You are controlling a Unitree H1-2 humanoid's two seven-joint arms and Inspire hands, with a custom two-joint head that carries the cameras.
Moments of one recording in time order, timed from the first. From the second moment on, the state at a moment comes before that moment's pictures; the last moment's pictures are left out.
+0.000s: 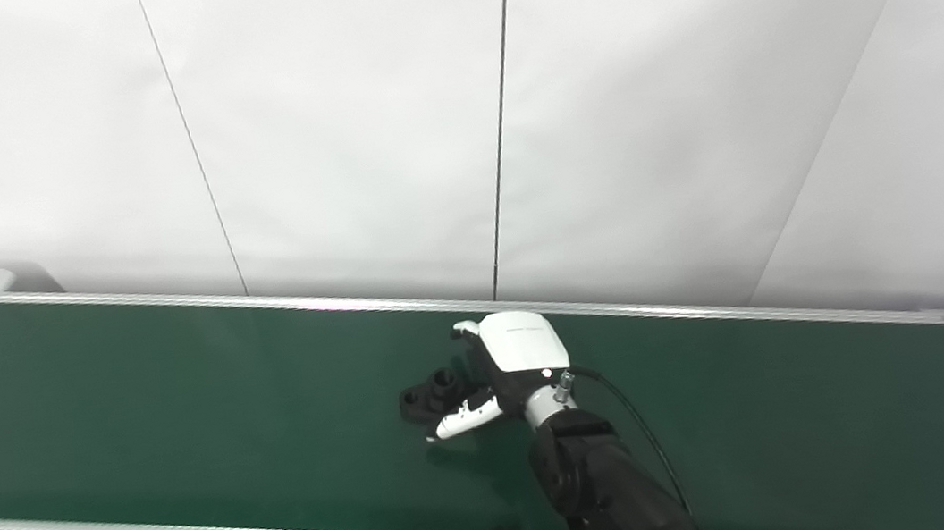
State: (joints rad) left arm 0.26 0.02 -0.45 0.12 0.27 -0.34 -0.15; right arm -0.56 -0.10 0.48 0.59 -0.91 0.19 -0.06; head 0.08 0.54
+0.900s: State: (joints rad) left arm 0.28 0.02 -0.45 0.05 0.27 -0.30 -0.15; right arm -0.59 -0.14 0.57 0.55 -0.92 0.33 0.06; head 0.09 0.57
